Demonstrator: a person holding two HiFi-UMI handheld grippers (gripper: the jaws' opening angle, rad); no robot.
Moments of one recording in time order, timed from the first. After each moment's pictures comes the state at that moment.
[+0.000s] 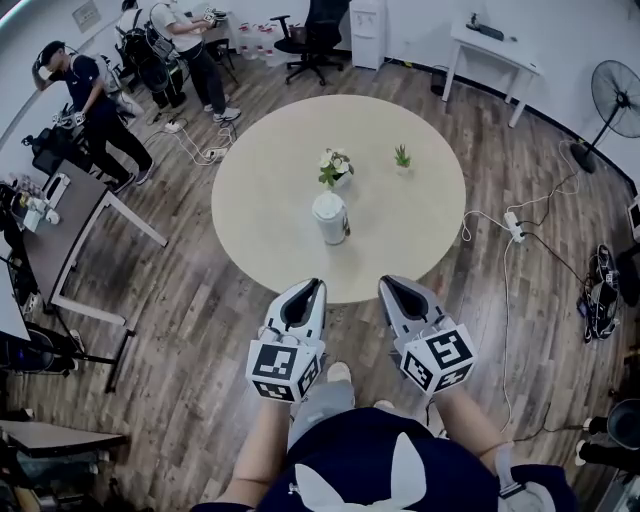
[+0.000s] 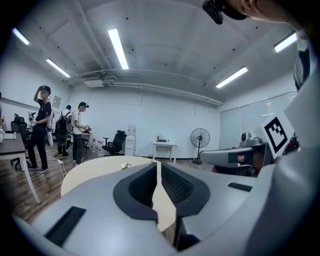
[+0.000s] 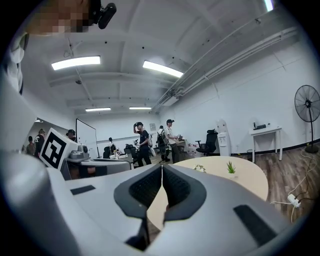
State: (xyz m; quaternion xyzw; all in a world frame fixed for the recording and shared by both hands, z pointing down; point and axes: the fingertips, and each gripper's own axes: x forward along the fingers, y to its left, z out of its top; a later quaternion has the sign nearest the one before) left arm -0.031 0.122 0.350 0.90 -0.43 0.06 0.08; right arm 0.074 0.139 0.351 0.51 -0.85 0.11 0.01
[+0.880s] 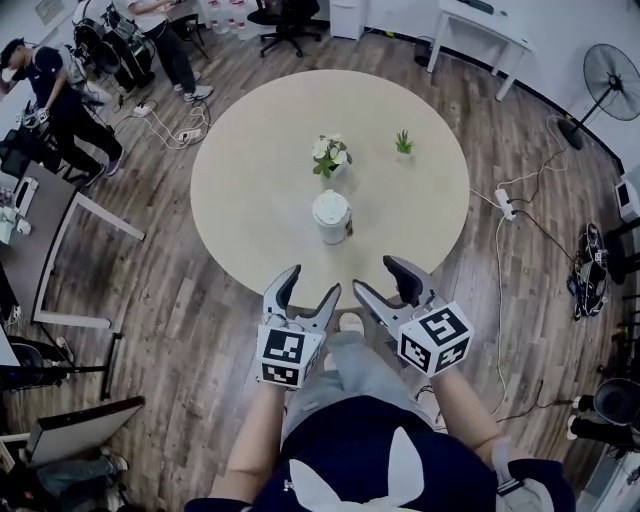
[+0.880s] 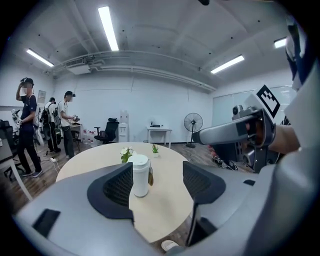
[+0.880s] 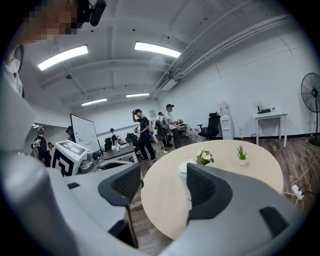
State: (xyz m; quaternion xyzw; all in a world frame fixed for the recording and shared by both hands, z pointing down) left arm -0.041 0.036 0.435 0.91 -0.38 0.15 0.08; right arm 0.038 0.053 0.402 0.48 -0.85 0.18 0.07
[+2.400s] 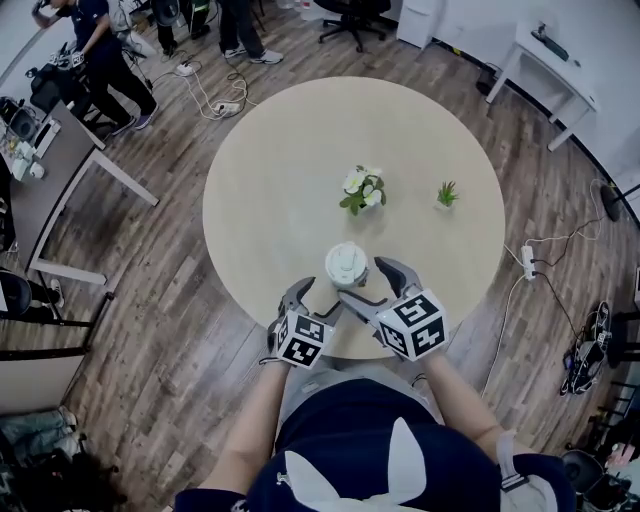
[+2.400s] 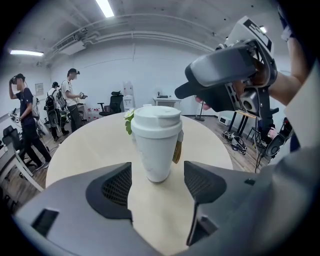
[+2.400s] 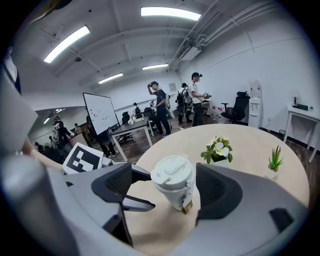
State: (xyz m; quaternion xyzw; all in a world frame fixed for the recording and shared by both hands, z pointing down) left arm -0.014 -0.082 0.585 0.85 -0.40 0.31 0.15; right arm 0.026 -0.102 0.487 0.34 -0.90 0.20 0.22
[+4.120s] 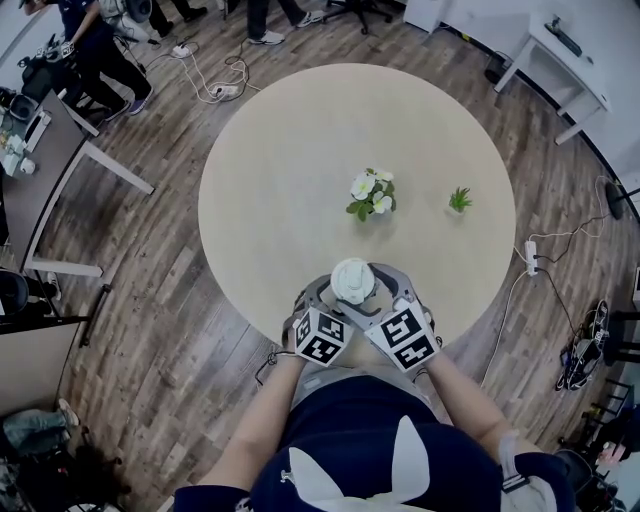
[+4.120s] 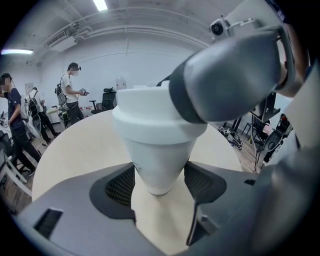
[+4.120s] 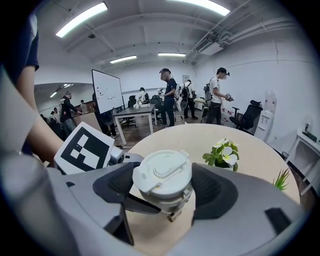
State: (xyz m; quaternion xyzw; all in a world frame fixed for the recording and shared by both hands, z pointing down) left arm 0.011 -0.122 0.614 0.86 -0.36 0.33 0.14; right arm 0.002 -0.126 0.521 0.30 -0.90 0.12 0.30
